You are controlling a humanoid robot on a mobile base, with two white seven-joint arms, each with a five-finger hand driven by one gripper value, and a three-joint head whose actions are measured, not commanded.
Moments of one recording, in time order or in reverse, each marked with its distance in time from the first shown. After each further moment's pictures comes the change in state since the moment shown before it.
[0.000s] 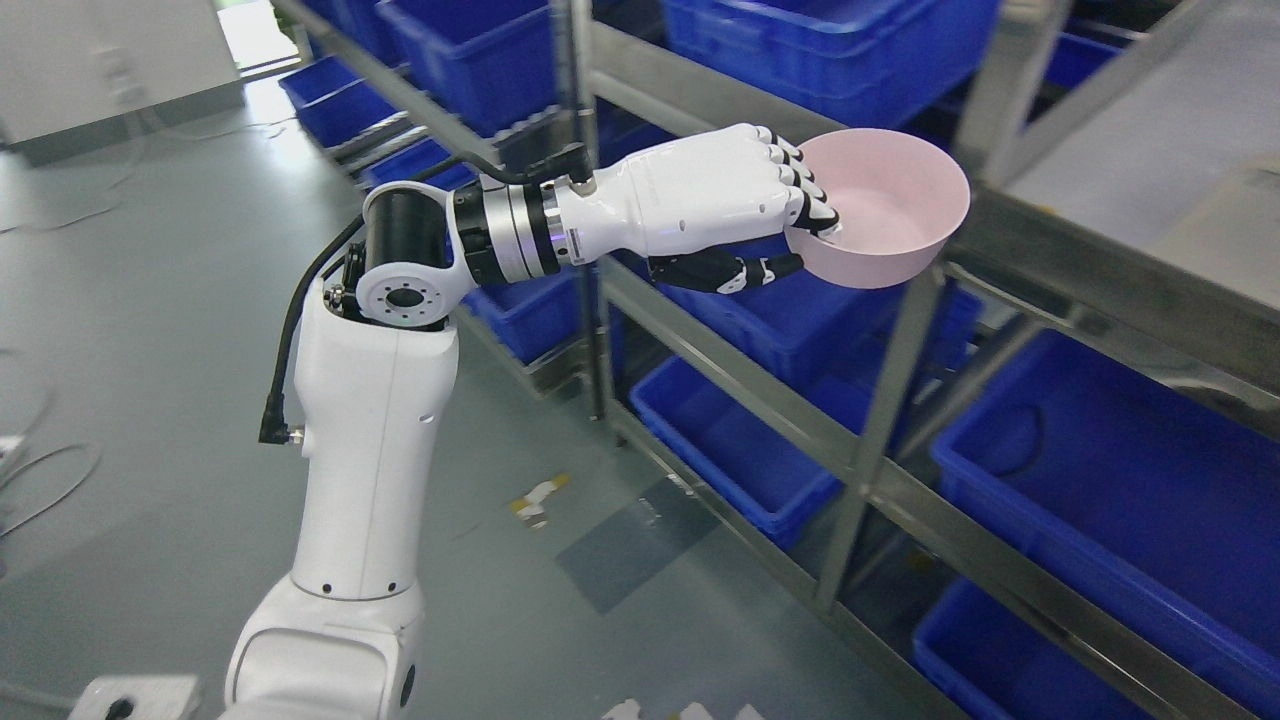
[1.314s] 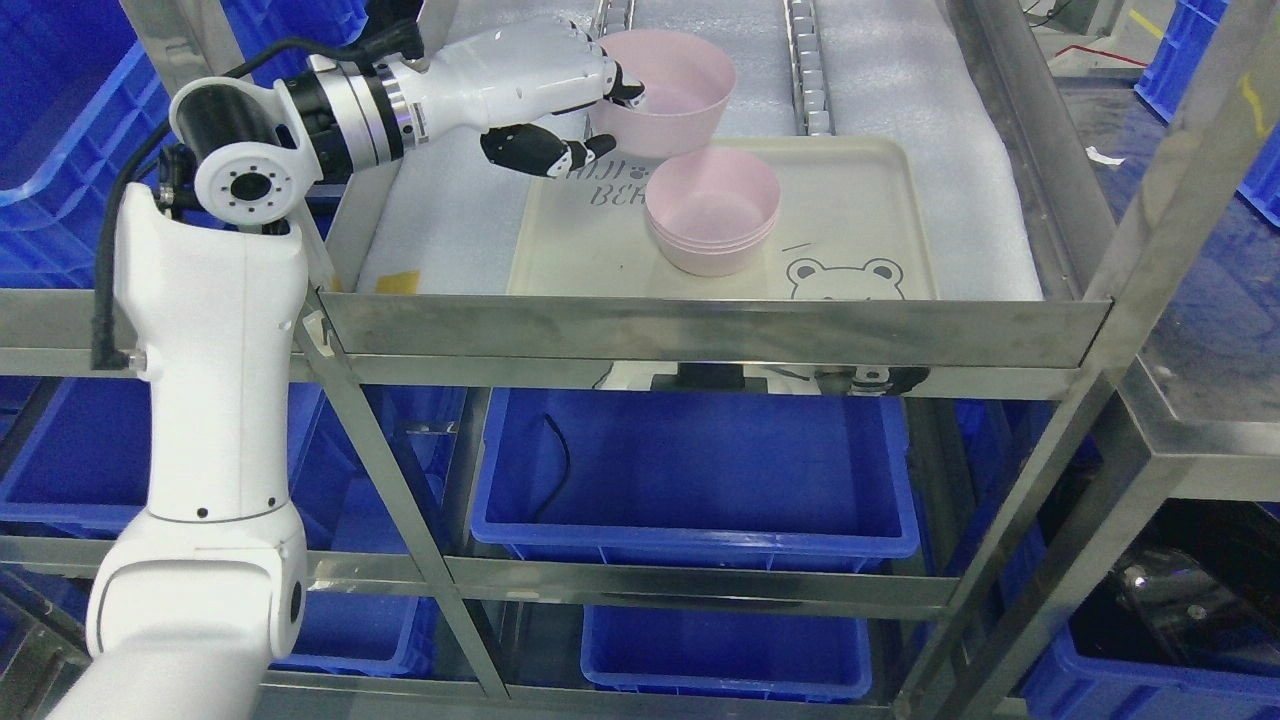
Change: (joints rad) left arm -0.152 0.215 0.050 0.136 -0.155 0.133 0.001; right arm -0.001 0.000 0.000 0.000 0.000 0.000 0.002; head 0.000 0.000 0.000
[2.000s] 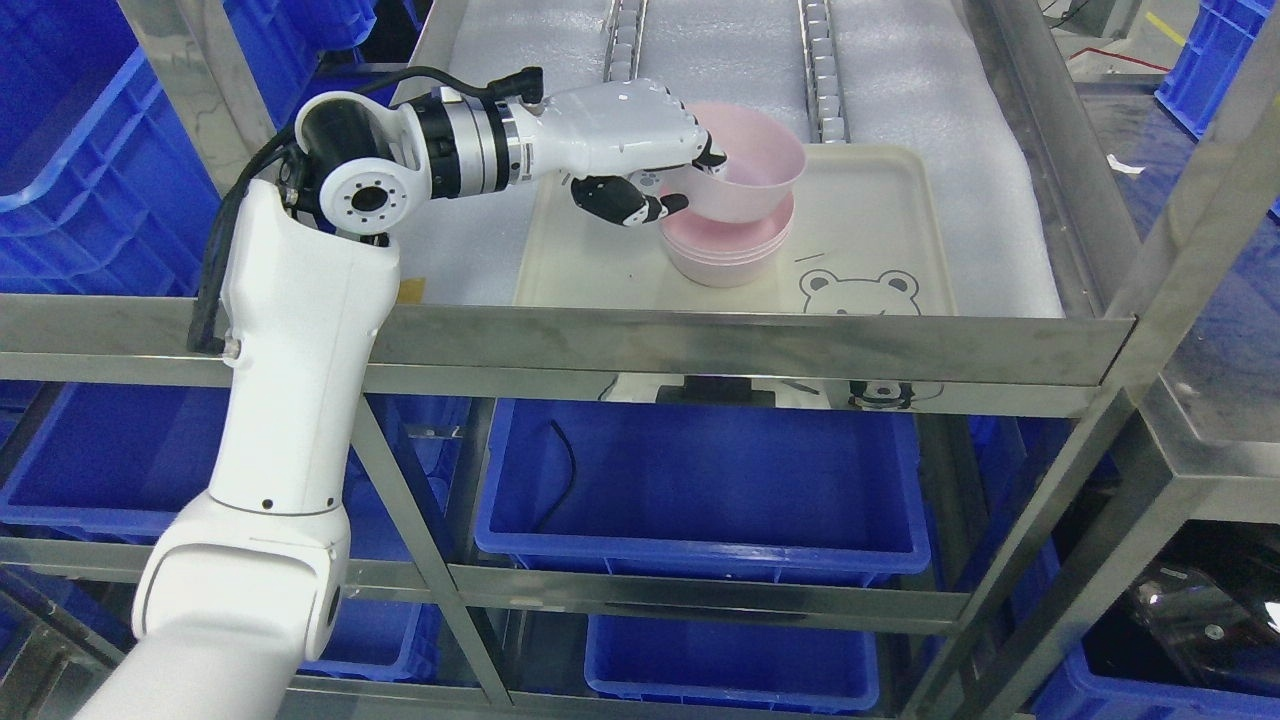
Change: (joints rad) left arm -0.013 -0.067 -0.140 0.058 -0.057 0.000 0.000; right arm 0.000 0.000 0.000 0.000 0.000 0.000 -0.001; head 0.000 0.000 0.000
